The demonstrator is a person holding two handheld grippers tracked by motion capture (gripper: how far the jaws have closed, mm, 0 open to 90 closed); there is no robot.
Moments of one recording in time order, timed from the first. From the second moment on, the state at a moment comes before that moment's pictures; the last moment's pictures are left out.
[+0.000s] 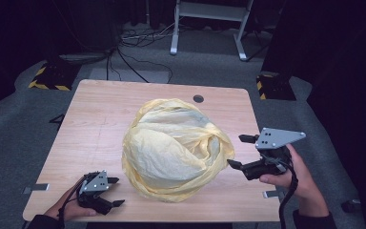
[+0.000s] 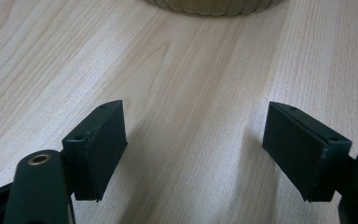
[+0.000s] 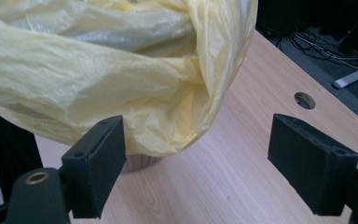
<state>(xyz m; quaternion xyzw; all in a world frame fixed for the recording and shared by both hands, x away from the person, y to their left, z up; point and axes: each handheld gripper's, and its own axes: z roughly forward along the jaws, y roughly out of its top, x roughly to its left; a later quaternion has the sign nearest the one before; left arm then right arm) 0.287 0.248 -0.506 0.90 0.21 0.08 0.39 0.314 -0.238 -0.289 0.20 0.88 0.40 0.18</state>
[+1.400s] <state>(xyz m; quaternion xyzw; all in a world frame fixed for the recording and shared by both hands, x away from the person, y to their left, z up) 0.287 0.248 -0.506 0.90 0.20 0.07 0.39 0.333 -0.251 -0.417 0.25 0.90 0.29 0.20</state>
